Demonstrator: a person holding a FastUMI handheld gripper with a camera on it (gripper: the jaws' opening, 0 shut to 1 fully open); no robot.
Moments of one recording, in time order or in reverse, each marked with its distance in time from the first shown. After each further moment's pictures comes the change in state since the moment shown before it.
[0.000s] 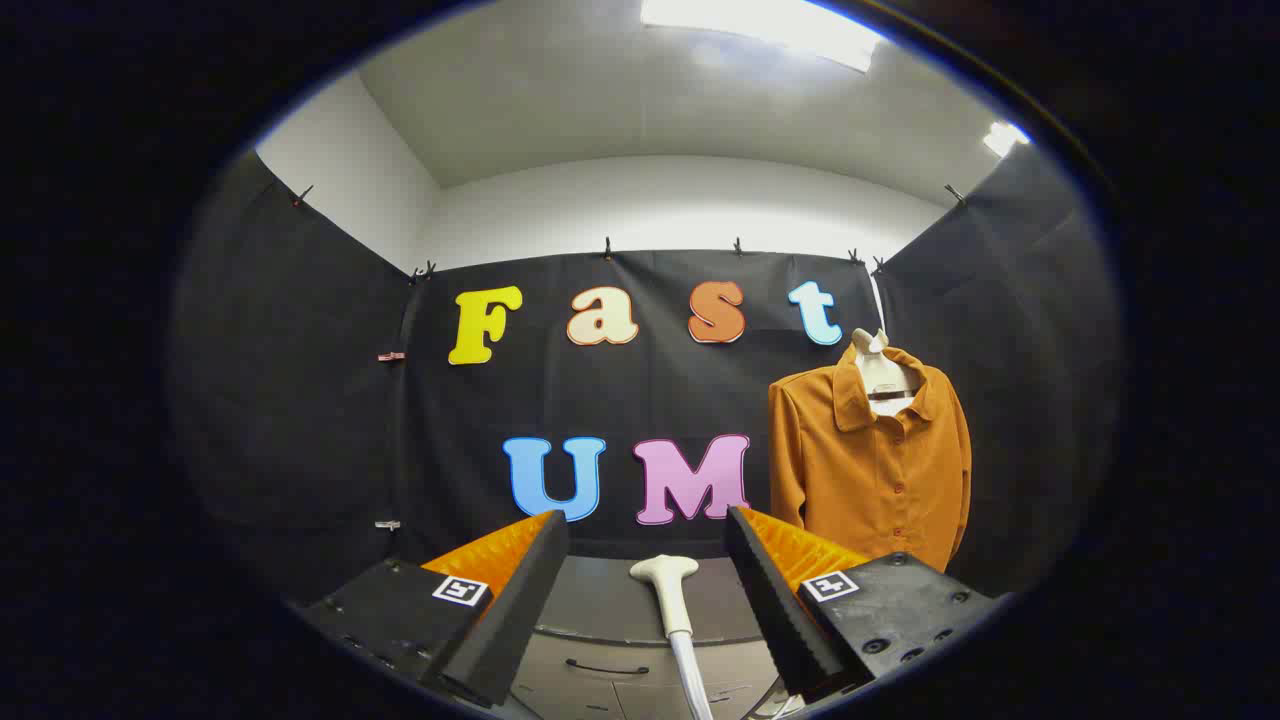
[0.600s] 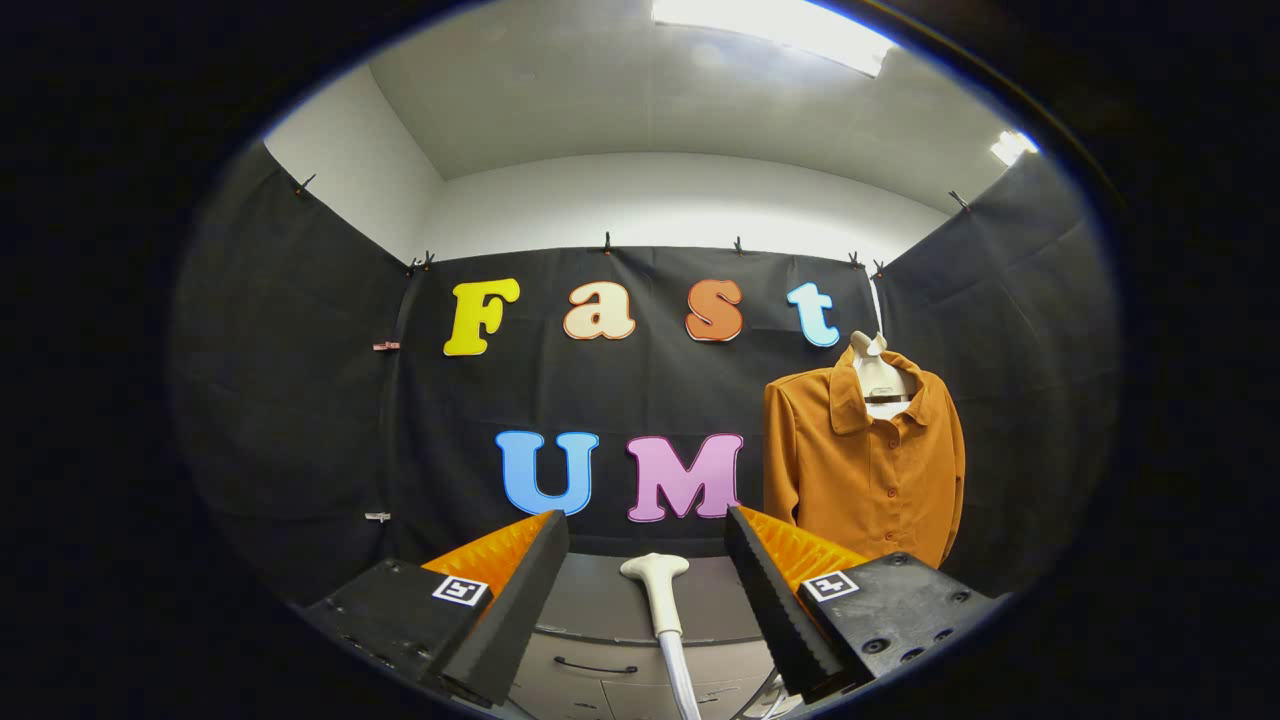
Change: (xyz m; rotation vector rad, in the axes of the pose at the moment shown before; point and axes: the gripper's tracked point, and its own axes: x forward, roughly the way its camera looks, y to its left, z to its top) arm 0.004 -0.002 -0.001 -0.027 0.004 -0.009
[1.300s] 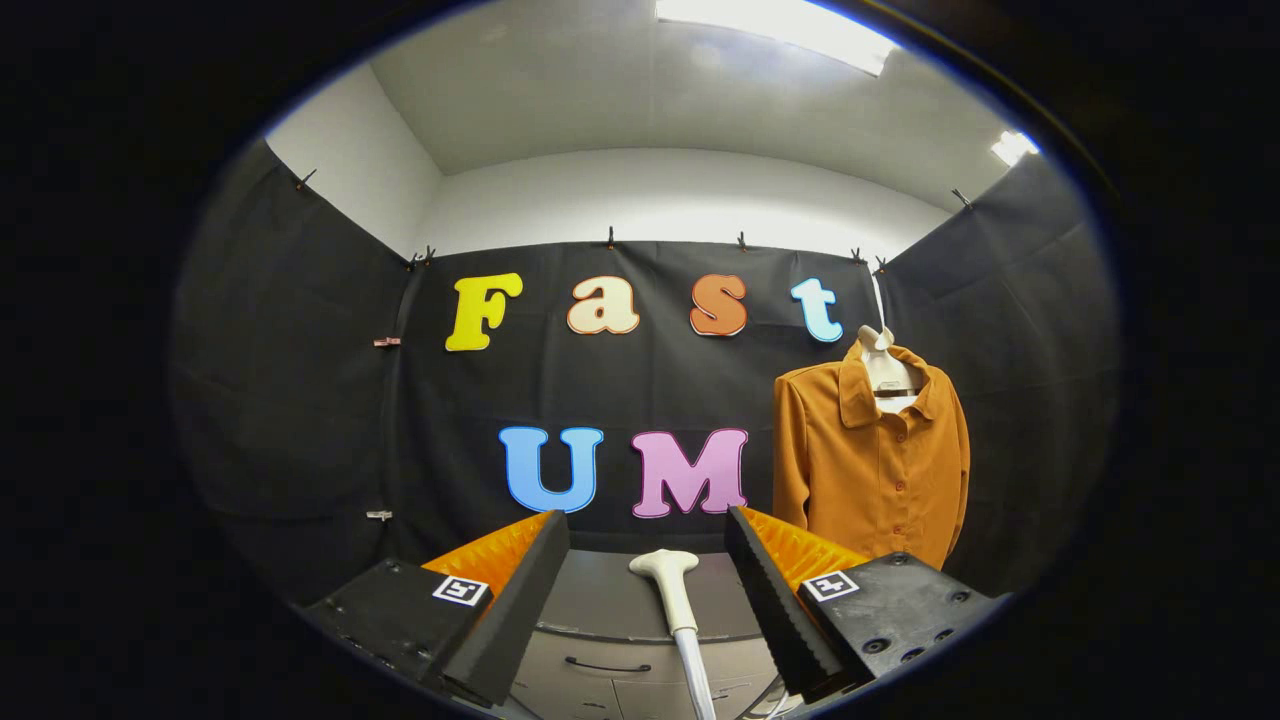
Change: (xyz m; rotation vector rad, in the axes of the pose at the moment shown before) arm 0.003 0.020 -0.009 0.000 0.015 -0.005
